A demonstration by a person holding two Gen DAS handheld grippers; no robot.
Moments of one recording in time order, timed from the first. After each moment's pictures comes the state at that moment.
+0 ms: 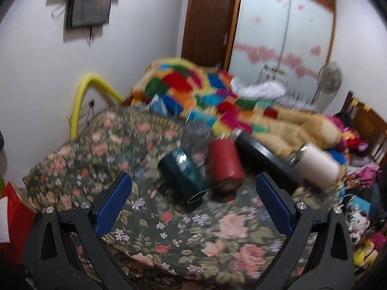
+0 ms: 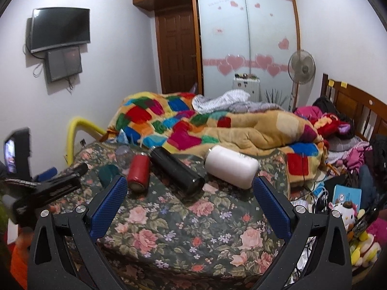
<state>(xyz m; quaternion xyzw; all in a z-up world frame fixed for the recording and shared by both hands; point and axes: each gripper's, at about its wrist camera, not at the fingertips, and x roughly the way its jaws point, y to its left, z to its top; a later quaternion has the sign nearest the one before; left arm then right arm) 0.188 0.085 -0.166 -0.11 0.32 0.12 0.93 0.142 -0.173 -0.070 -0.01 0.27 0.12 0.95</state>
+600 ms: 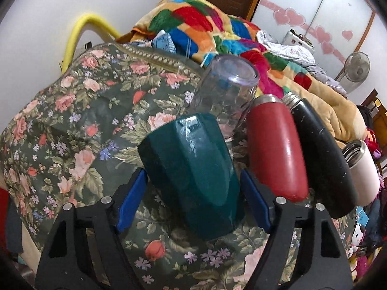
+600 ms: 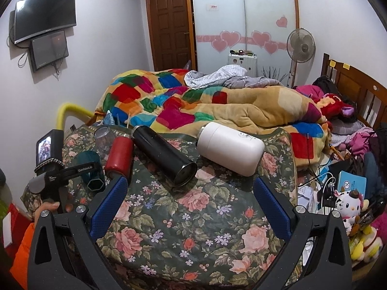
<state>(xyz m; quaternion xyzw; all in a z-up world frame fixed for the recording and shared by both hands) 0.297 0.131 -0.263 -0.19 0.45 0.13 0.87 0.188 -0.166 -0.101 -0.01 0.33 0.11 0.94</state>
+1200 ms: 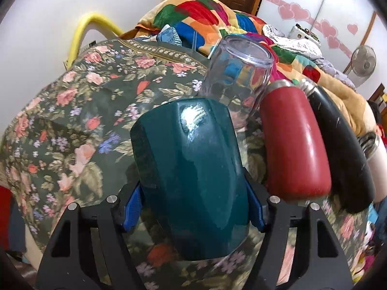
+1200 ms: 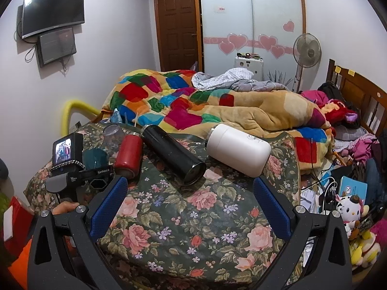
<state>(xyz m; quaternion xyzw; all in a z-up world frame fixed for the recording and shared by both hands) 0.291 0.130 -0.279 -0.16 0.45 0.15 0.86 0.174 -0.154 -0.093 -0.02 0.32 0.12 0.94</state>
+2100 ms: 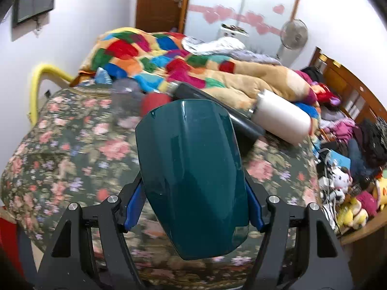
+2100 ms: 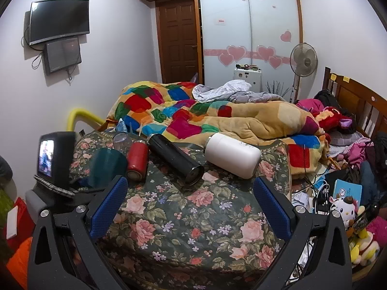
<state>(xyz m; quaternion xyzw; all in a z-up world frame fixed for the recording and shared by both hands) 0.215 0.003 -0.193 -0.08 0.41 -0.02 0.91 0.142 -0.172 -0.078 -0.01 0.29 0.12 0.95</state>
